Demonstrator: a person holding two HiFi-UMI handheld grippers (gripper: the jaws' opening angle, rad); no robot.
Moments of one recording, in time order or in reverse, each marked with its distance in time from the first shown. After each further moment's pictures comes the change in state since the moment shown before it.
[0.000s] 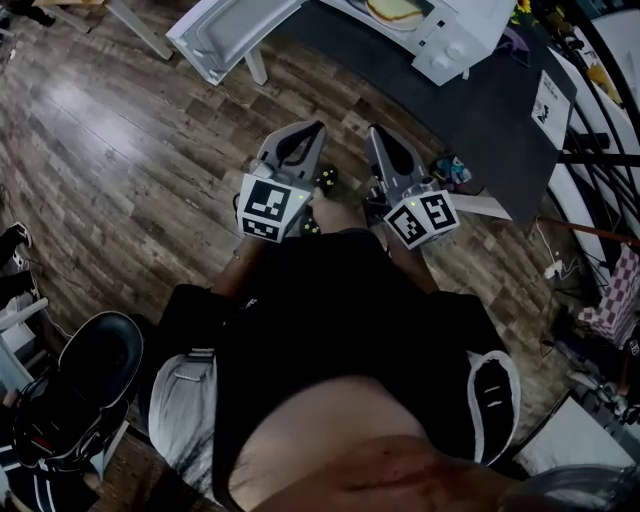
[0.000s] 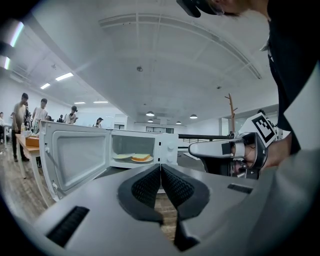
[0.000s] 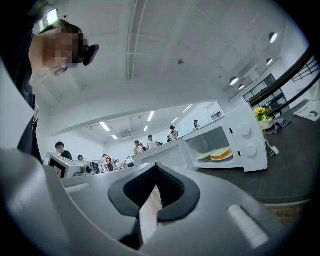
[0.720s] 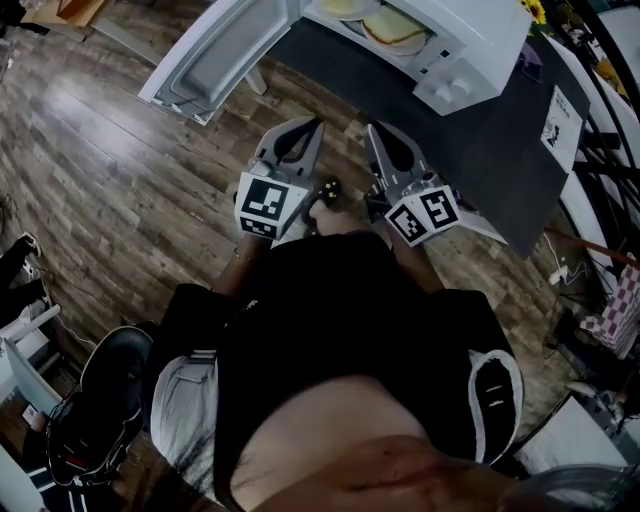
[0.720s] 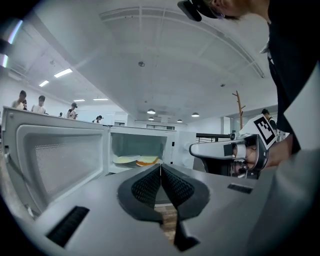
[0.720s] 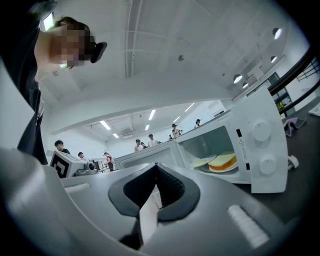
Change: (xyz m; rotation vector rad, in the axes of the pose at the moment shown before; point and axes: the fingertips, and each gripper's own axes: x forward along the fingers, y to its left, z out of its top) left arm 0.097 0.060 0.015 -0.001 0.017 -0.001; right arm 0.079 -0.076 0.020 -0.016 0.015 0.033
